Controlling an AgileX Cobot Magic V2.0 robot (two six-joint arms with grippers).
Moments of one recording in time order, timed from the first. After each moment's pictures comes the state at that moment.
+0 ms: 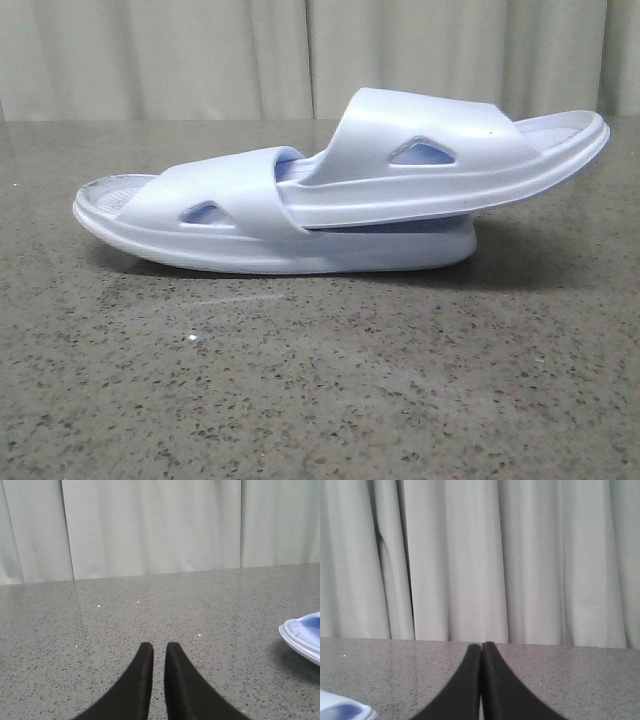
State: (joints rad) left arm -0.16 0.00 0.00 0.08 0.05 -0.03; right arm 0.28 0.10 -0.15 1.03 -0.22 -1.09
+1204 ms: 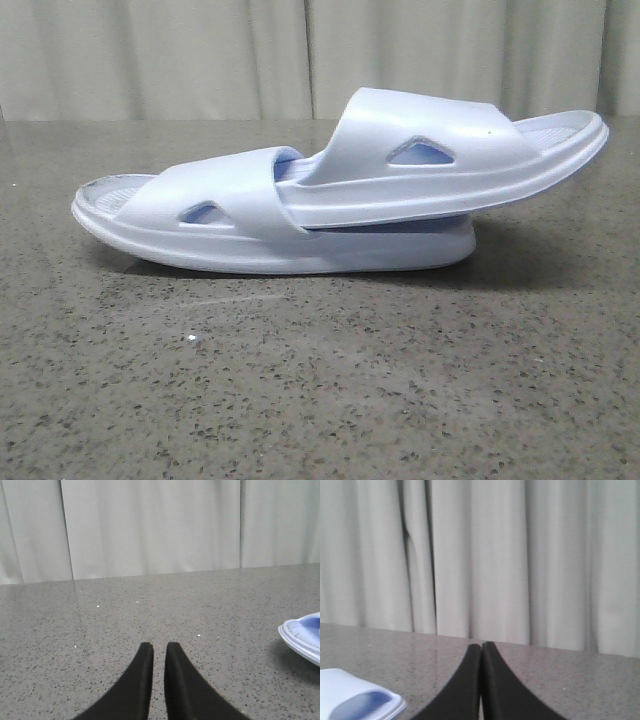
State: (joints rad) left arm -0.16 0.00 0.00 0.08 0.05 -0.03; right arm 0.28 0.10 -0.15 0.66 -0.14 -0.76
